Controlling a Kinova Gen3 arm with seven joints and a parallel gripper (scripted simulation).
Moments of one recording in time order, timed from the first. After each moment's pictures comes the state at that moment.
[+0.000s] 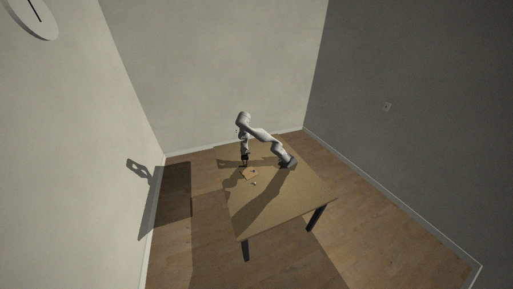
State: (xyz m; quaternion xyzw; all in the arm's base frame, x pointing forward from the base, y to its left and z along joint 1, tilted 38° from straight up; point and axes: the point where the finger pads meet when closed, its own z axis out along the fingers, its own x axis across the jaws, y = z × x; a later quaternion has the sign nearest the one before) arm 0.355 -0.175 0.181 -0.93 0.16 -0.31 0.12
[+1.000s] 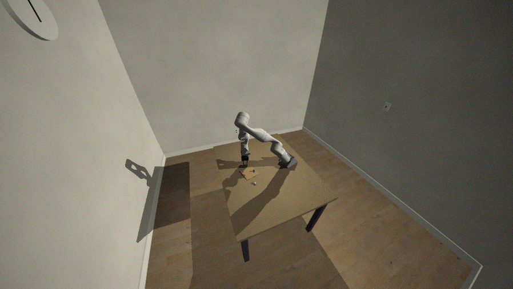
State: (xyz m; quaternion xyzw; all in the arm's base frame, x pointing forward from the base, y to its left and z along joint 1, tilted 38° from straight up) arm 0.359 -0.172 0.172 -0.93 0.16 -0.30 0.12
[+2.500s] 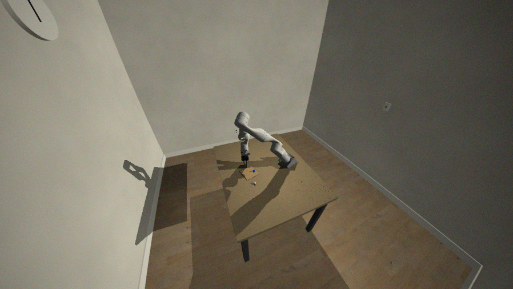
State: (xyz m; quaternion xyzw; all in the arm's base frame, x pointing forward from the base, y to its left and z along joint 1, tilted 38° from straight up) arm 0.359 -0.172 0.172 -0.93 0.16 -0.30 0.12
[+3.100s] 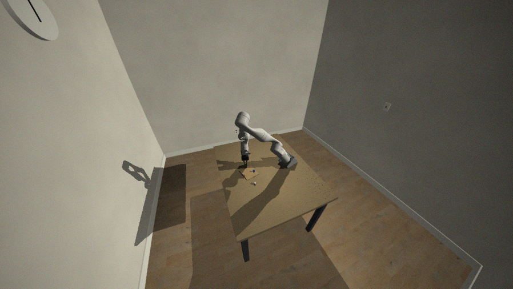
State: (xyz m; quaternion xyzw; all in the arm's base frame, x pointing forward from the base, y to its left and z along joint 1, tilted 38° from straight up) arm 0.356 -0.172 0.175 -0.93 0.16 -0.30 0.12
